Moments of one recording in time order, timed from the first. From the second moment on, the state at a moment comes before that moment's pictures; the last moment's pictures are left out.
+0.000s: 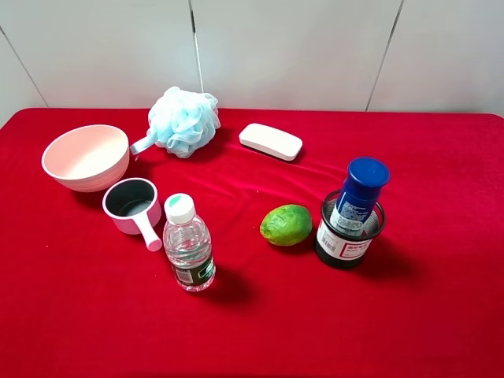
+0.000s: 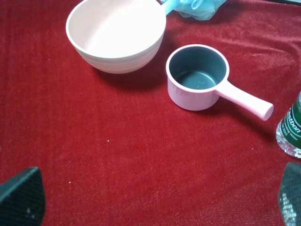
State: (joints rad) left arm -0.03 0.00 -0.49 -0.06 1.06 0.15; right arm 0.42 0.51 -0.88 -0.01 1.22 0.12
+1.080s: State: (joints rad) left arm -0.03 0.00 -0.49 -0.06 1.06 0.15; right arm 0.06 -0.01 -0.51 -0.06 1.05 0.02
